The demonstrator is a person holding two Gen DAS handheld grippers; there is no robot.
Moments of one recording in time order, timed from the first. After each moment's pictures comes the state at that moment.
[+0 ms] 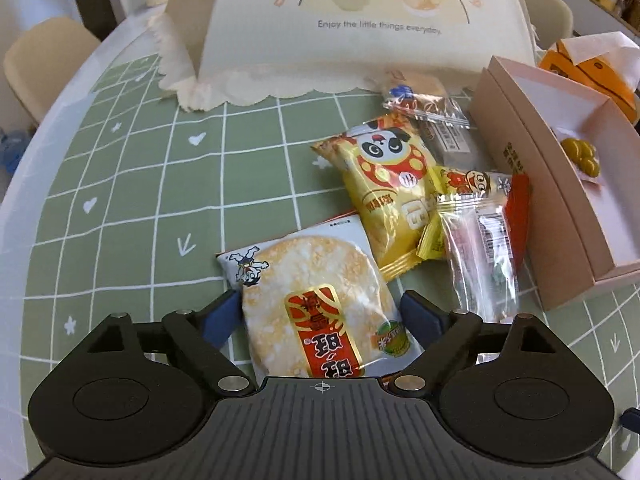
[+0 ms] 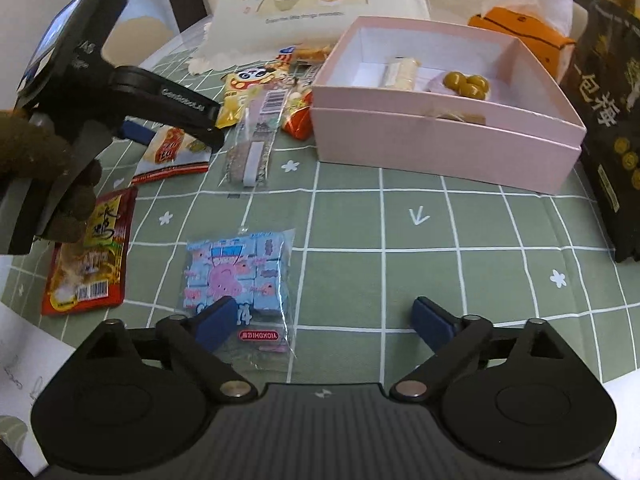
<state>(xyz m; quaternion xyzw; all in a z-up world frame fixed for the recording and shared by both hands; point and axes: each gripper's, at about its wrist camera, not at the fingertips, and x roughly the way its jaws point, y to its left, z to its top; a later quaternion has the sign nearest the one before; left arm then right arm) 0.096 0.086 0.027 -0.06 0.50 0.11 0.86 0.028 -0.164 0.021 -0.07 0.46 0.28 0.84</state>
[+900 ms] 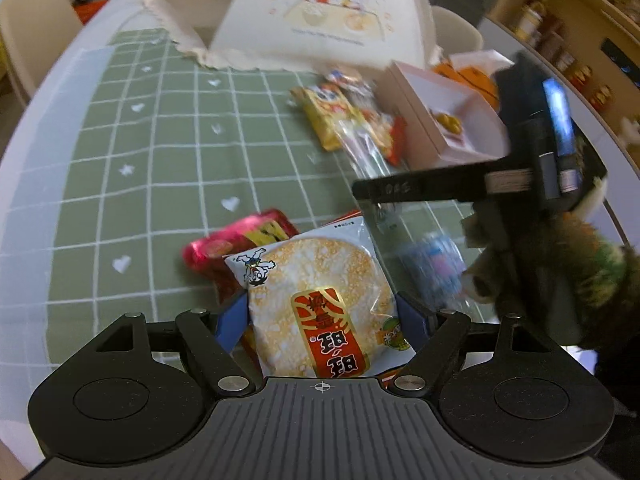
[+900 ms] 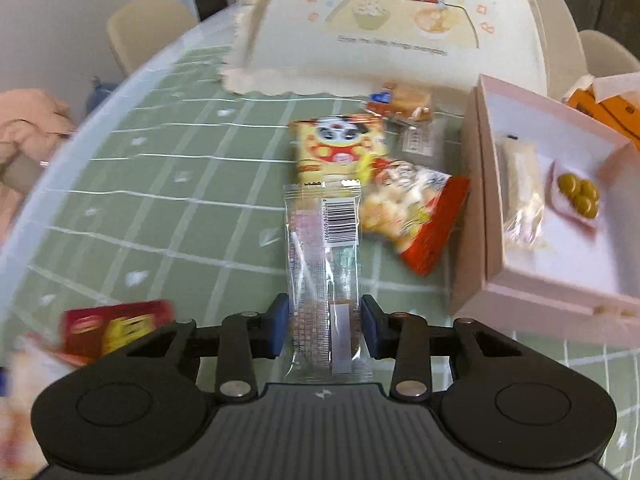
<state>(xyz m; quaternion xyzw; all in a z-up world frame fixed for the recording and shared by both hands) -0.088 0.108 0.084 -0.15 0.47 -0.03 0.87 0.070 -0.031 0.051 -0.10 0.45 0.30 0.83</state>
